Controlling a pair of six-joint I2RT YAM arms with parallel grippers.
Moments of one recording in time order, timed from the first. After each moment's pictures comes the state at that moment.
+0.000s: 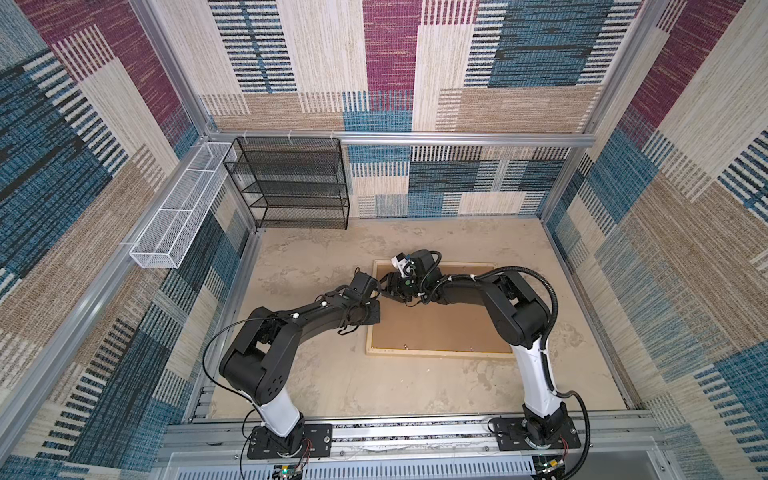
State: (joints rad) left arm -0.54 1.69 0.93 -0.32 0.00 -0.51; right arm 0.59 2.19 1.33 0.22 -0.68 0.90
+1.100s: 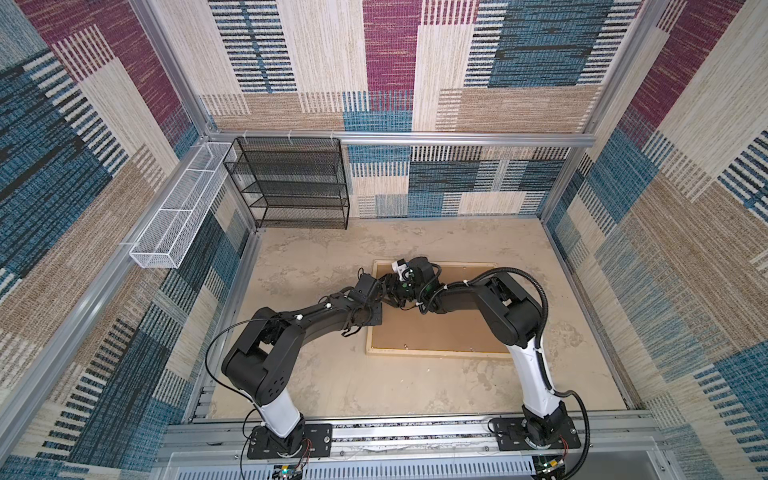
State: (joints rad) left arm -0.59 1.70 0.93 -0.32 -0.08 -0.50; right arm 0.61 2.23 1.26 0.51 -0.64 1.21
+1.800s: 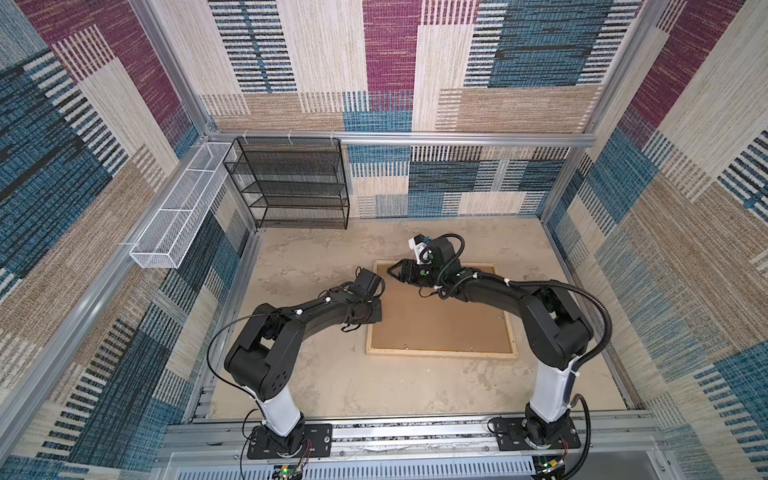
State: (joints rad) left arm -0.52 1.73 1.01 -0.42 -0.05 -0.54; right arm 0.49 1.86 1.22 0.04 -0.41 0.65
